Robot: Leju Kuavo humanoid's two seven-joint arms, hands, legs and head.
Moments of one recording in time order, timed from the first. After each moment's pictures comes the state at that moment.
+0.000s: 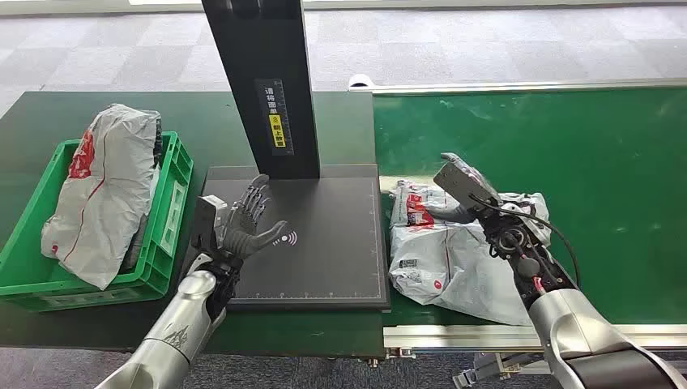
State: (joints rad) left arm -0.50 -0.05 -0.16 -0.73 0.13 -0.21 -0.52; right arm -0.84 -0.18 0.46 -0.39 0.43 0.05 -0.24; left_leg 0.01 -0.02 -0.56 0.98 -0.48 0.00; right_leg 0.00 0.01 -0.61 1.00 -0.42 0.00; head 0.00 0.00
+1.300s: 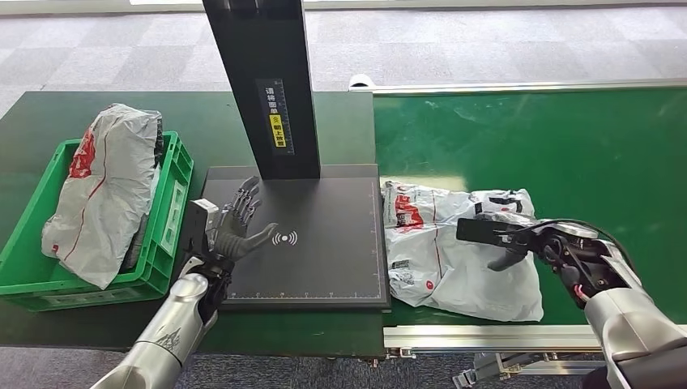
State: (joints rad) left arm -0.49 -0.03 -0.16 -0.73 0.14 -0.19 -0.53; right arm -0.91 -0.36 0.72 -0.33 0.72 0.43 -0.18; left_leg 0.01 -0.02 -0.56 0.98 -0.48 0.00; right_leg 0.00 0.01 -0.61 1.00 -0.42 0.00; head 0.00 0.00
